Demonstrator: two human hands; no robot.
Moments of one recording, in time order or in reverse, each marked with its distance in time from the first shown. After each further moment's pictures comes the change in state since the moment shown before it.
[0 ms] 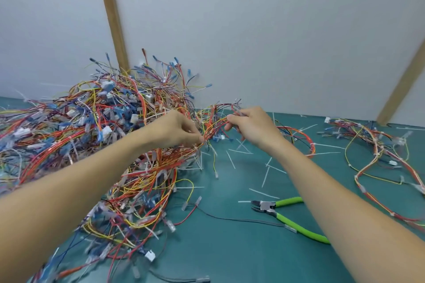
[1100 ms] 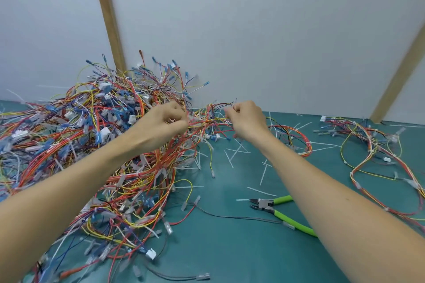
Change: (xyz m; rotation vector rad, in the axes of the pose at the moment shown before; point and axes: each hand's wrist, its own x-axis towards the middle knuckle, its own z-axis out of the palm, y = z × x) left_hand -0.028 0.001 -0.011 -0.081 0.158 0.160; right_hand 0.027 0.006 0.014 -0.202 0.155 0.059
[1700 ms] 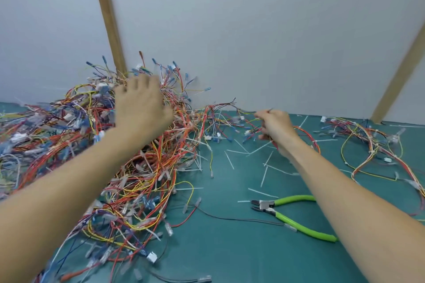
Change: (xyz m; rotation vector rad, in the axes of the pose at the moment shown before) left_hand 0.021 -0.003 -0.009 0.912 0.412 -0.253; right_hand 0.011 0.063 -0.025 0.504 0.075 0.252
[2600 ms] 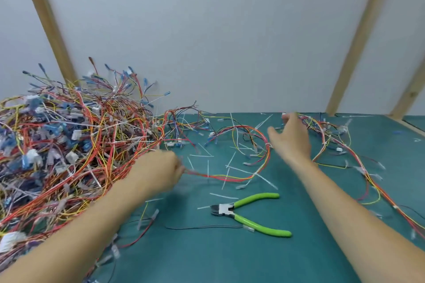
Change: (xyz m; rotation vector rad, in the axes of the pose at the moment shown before) left_hand -0.058 0.097 0.049 -0.117 -0.499 0.358; right_hand -0.018 0.050 -0.114 -0.546 0.406 -0.062
